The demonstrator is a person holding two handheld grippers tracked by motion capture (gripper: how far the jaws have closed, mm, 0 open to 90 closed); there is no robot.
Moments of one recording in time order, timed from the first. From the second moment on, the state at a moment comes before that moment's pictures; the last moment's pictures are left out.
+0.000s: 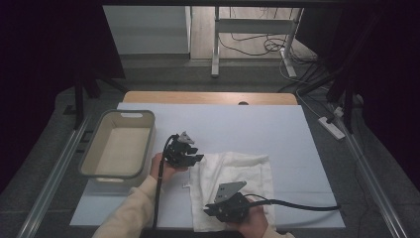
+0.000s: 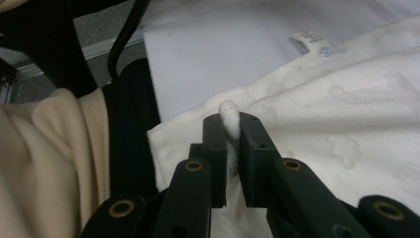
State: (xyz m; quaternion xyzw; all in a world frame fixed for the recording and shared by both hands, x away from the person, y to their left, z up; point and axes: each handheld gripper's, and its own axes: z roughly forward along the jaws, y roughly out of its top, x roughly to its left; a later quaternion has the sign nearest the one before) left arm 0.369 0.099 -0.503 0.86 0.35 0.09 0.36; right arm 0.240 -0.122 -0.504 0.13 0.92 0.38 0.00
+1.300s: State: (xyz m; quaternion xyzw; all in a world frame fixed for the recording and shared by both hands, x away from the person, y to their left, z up) left arm 0.366 0.105 -0.499 0.85 0.36 0.08 0.38; right arm 0.263 -0.257 -0.499 0.30 0.88 0.35 0.10
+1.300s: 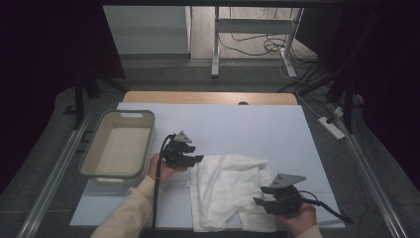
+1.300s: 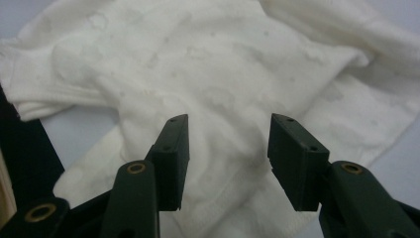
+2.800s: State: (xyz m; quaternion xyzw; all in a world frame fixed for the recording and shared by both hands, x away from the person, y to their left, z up) left arm 0.373 0.102 -0.500 0.84 0.38 0.06 0.39; right arm 0.263 -0.285 -0.490 0.33 0.85 0.40 0.12
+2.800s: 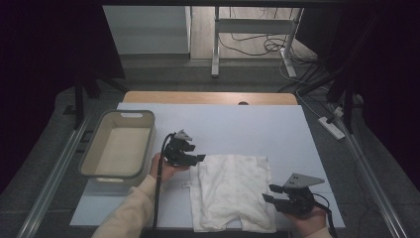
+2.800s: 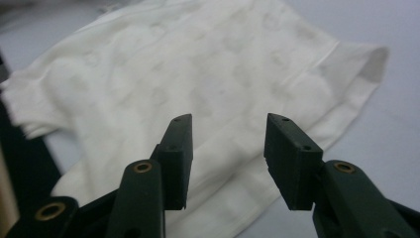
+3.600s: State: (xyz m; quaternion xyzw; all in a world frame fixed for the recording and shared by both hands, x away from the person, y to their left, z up) left arm 0.396 0.095 -0.510 0.84 0.40 0.04 0.36; right arm 0.378 -0.258 -0.491 0.38 0.82 0.41 0.14
